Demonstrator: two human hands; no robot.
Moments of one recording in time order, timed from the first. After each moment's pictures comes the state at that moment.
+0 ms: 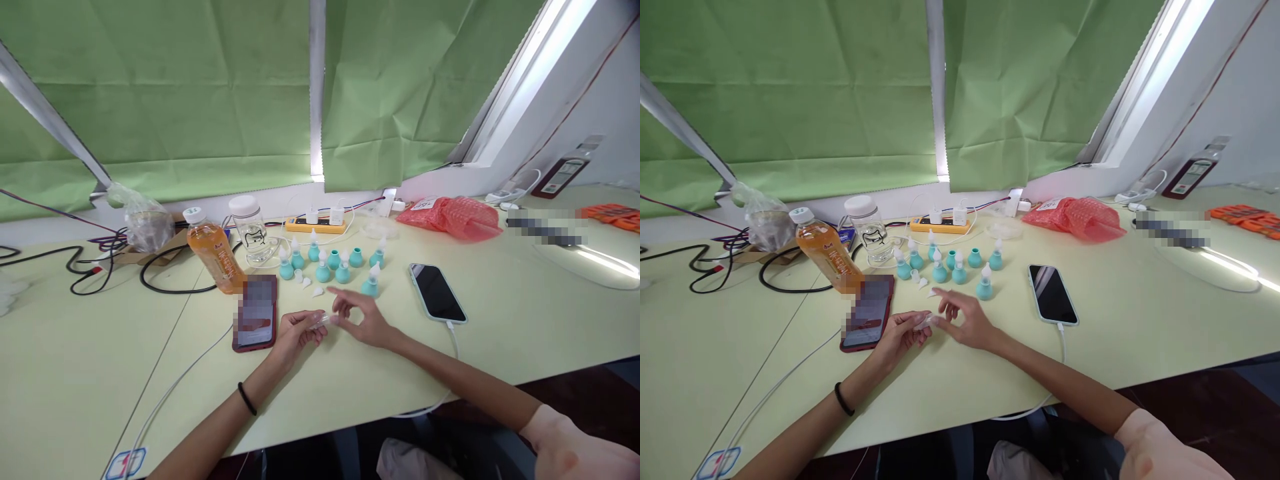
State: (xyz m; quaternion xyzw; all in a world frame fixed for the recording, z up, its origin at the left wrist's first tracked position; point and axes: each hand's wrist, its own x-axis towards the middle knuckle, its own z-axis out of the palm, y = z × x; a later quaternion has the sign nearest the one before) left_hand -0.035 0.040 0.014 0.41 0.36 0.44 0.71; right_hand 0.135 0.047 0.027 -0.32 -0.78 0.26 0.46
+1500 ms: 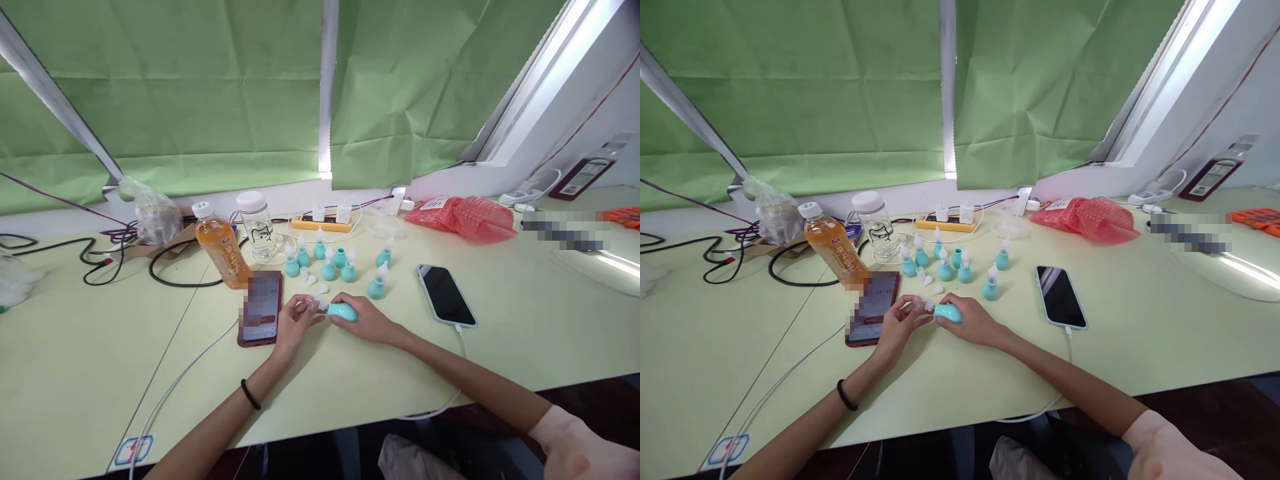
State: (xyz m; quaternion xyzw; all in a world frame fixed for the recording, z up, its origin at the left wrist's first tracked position) left_hand -0.035 0.043 0.009 0.44 0.38 0.54 0.60; right_hand 0.133 0.056 0.022 -0.42 -0.82 0.28 0.28
